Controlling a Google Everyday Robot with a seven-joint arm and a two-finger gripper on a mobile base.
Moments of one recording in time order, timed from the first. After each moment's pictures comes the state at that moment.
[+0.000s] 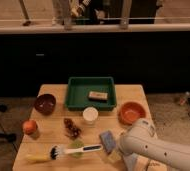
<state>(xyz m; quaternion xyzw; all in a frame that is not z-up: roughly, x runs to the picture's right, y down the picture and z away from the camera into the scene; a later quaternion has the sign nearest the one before) 0.120 0.308 0.723 -0.29 0.02 0.39 0.87</state>
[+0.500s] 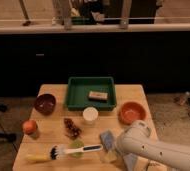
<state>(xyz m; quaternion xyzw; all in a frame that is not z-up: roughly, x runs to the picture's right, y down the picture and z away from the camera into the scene) 0.104 0.316 0.741 -0.30 0.01 0.41 0.86</state>
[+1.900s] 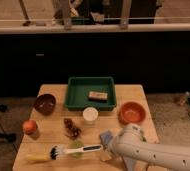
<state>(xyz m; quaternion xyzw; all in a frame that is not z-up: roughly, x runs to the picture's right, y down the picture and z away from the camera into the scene) 0.084 0.325 0.766 -0.29 -0.01 0.42 0.86</state>
